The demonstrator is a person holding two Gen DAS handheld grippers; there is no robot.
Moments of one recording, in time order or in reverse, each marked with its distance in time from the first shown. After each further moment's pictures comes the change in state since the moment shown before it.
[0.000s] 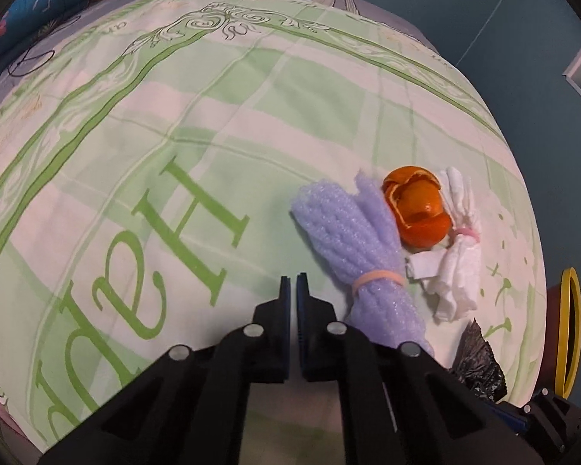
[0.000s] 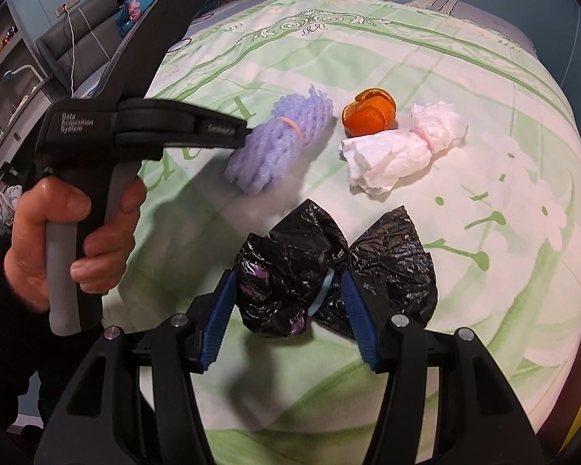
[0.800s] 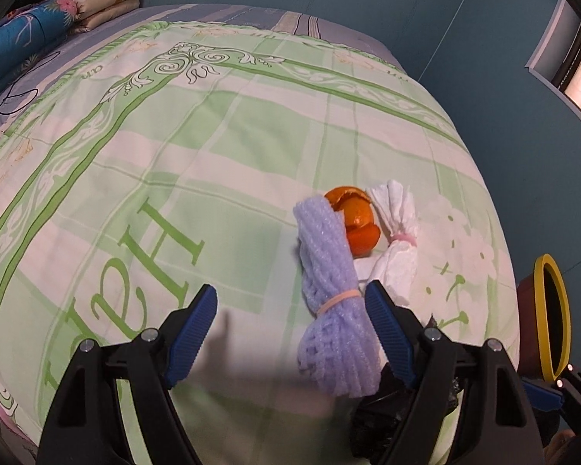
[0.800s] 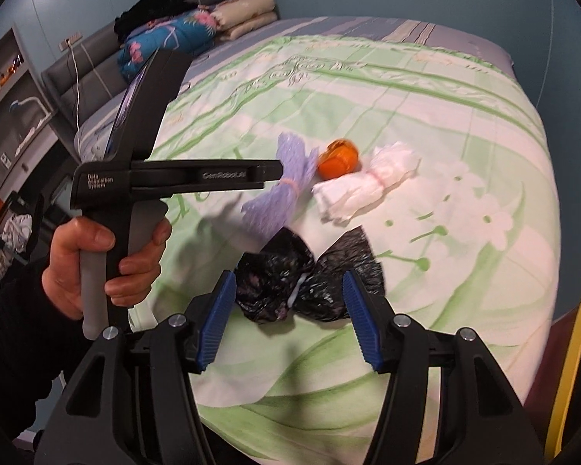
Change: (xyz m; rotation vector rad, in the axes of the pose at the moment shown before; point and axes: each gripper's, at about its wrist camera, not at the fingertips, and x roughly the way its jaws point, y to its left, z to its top) left arm -0.037 -0.032 -0.003 0.093 -0.086 -0.052; right arm -0.070 -0.010 -0.010 0.047 -0.128 0.008
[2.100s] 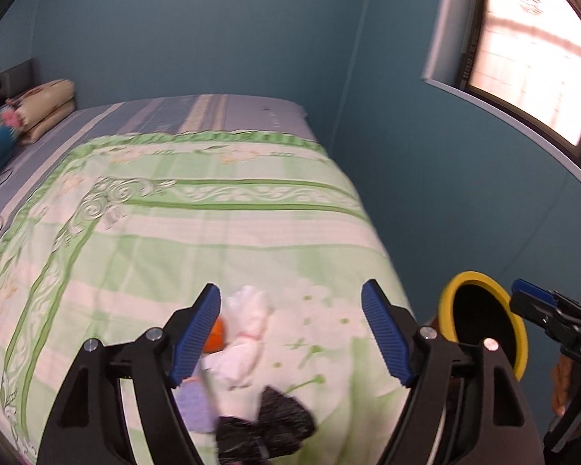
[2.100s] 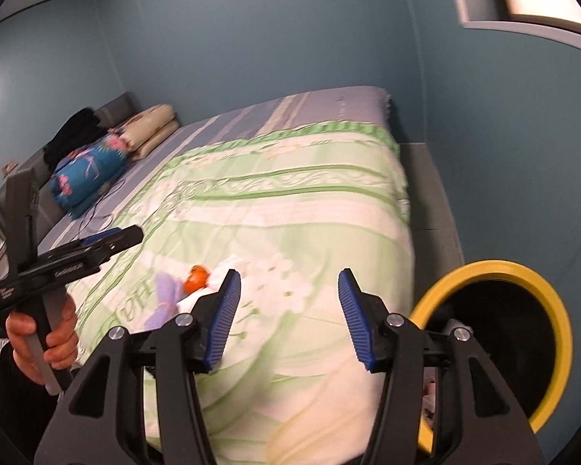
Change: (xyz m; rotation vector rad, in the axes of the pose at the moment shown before) left arm -0.109 -0.140 0.041 0.239 -0.250 -0.105; right arm -0.175 -0.141 0.000 0.296 -0.339 -0.214
